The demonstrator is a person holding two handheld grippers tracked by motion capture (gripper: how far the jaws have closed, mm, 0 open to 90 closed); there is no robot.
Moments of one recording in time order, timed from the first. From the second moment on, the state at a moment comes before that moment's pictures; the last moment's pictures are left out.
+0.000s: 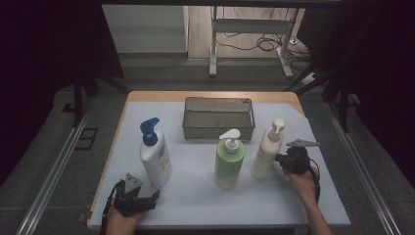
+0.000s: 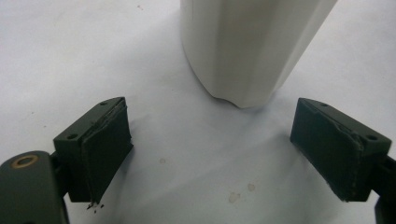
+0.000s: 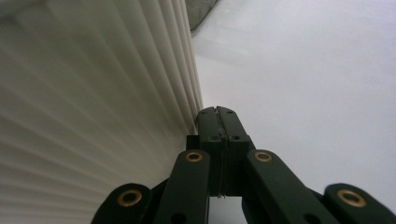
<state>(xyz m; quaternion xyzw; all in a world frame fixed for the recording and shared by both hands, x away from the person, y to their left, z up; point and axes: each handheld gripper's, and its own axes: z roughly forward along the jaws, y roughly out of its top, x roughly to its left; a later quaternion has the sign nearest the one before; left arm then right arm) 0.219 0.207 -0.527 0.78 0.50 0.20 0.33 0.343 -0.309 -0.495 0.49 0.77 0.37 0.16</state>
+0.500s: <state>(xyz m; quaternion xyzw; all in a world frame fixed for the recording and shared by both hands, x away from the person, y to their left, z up) 0.219 0.207 -0.527 0.78 0.50 0.20 0.33 0.348 -0.305 -0.496 0.49 0.77 0.38 0.16</state>
